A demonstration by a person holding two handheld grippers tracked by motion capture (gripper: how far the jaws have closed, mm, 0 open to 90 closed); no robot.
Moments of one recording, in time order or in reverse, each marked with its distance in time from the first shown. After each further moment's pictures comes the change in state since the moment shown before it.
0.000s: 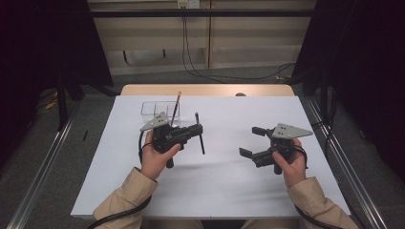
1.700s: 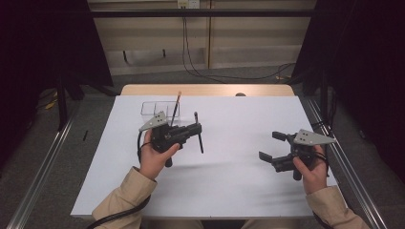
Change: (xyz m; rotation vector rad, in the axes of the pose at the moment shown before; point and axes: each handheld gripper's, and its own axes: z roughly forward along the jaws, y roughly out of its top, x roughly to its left) left arm -0.001 0.004 -0.003 -0.003 0.007 0.027; right arm -0.016 -0.019 -0.050 0.015 -0.081 0.010
